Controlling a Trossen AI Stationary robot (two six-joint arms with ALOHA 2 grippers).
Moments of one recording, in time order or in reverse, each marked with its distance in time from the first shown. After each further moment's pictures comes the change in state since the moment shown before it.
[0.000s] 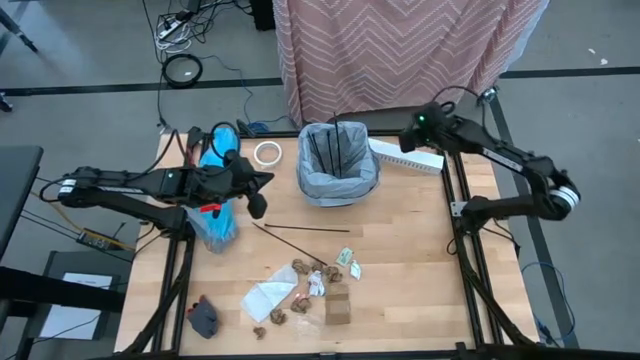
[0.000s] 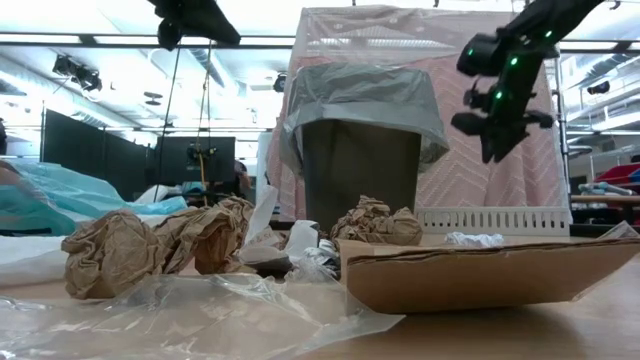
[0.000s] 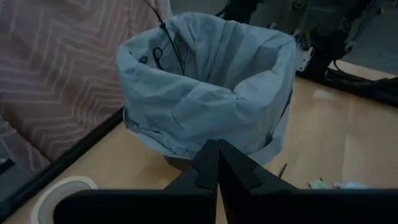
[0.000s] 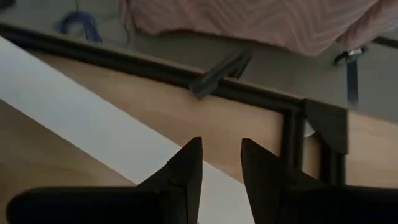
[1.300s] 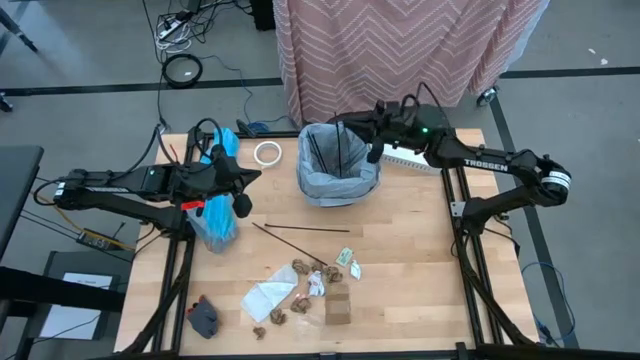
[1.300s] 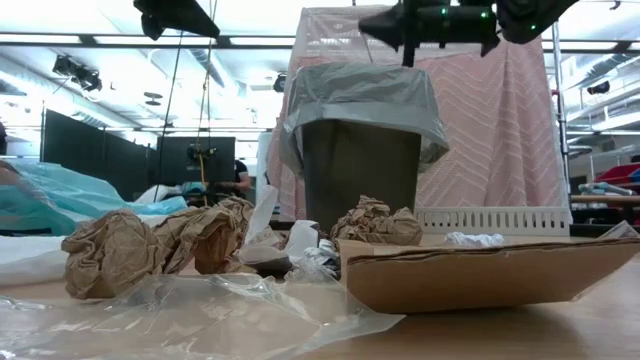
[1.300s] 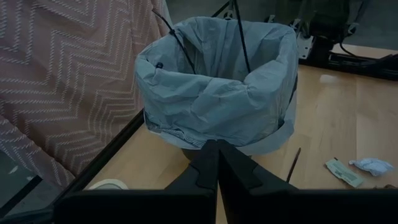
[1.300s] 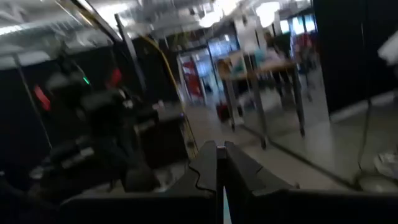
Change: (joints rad) left arm 0.000 -0.122 0.000 -0.112 0.000 0.136; right arm 0.359 0.081 0.000 1.236 -0.675 -0.057
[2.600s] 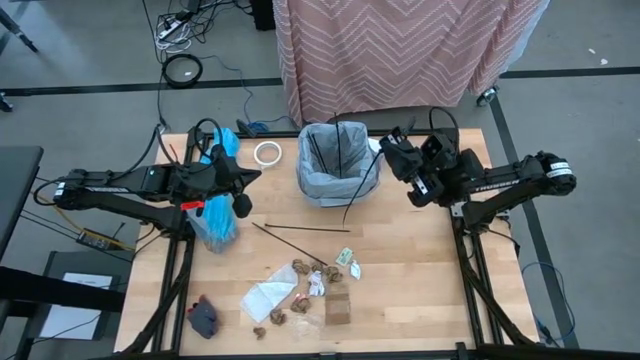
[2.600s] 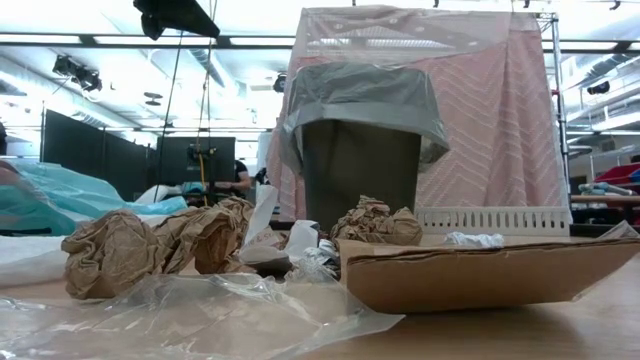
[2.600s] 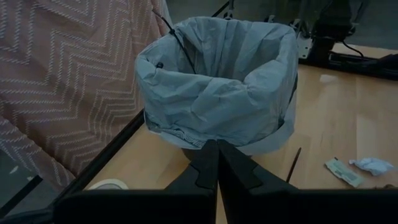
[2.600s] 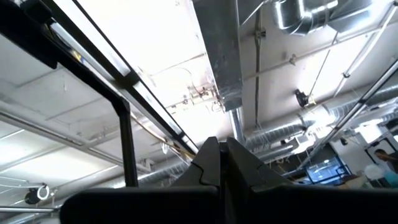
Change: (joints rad) left arm 0.000 -0.001 0.000 0.000 0.000 0.001; right arm 0.553 -0.057 0.000 0.676 0.364 0.052
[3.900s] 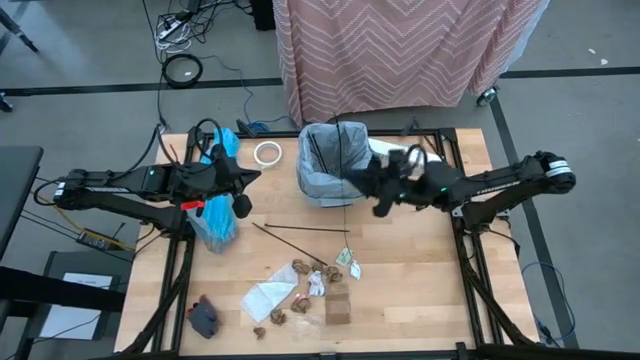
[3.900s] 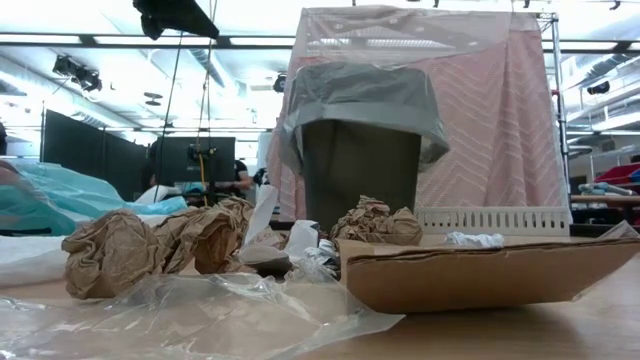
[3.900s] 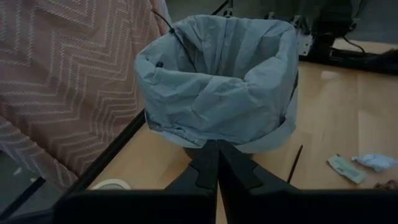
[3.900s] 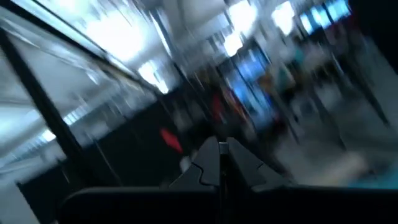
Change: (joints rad) left arm 0.000 -0.001 0.000 -0.006 0.000 0.007; right arm 0.064 -0.003 0.000 -0.506 0.210 0.161
